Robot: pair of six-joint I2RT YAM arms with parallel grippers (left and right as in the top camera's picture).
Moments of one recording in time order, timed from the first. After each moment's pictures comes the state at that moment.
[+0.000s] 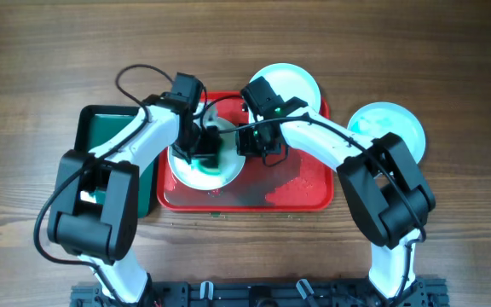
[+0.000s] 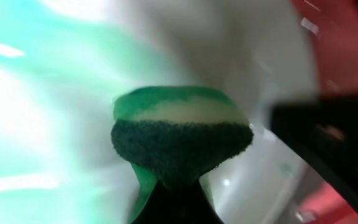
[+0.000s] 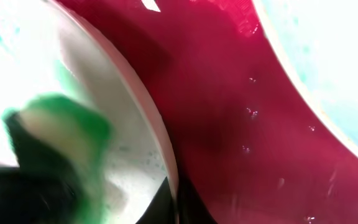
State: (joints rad) left arm -0.30 1.88 1.16 -0.74 0.35 -0.18; right arm 0.58 2.05 1.33 -0.57 -0.32 0.55
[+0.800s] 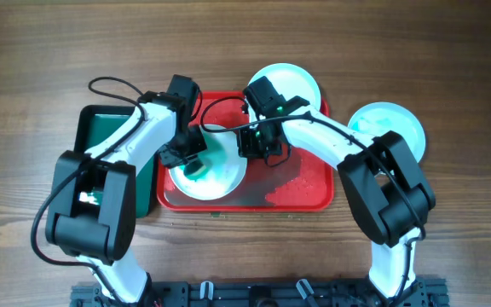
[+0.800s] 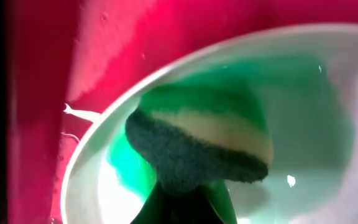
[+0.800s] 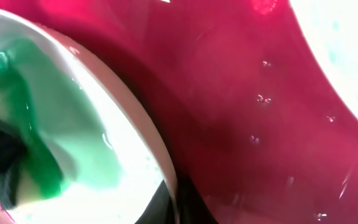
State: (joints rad) left arm -0.27 1.88 1.18 -0.89 0.06 -0.60; right arm 0.57 2.06 1.33 -0.59 -0.37 0.51
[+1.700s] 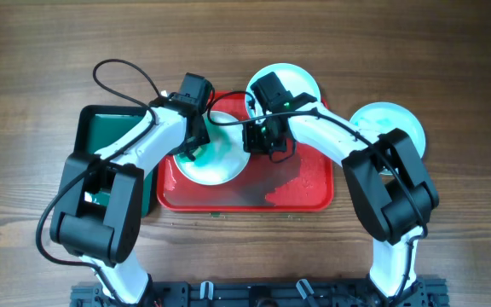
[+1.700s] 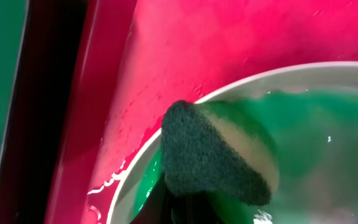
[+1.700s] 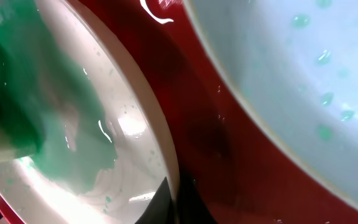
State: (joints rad) left arm -0.33 1.88 1.16 -0.71 -0.20 -0.60; right arm 0.53 2.06 1.33 -0.58 -0.37 0.52
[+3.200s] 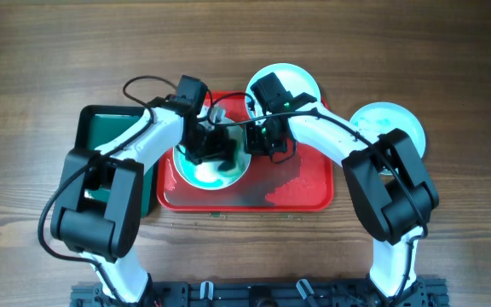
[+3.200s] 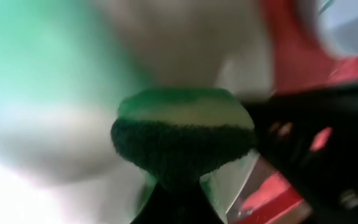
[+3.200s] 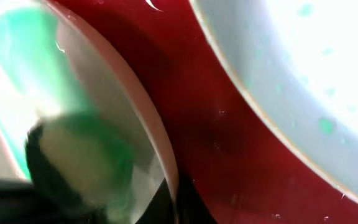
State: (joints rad) left arm -0.31 1.90 1.14 -0.66 0.50 -0.34; right arm 0.53 2.06 1.33 -0.59 -0.38 0.50
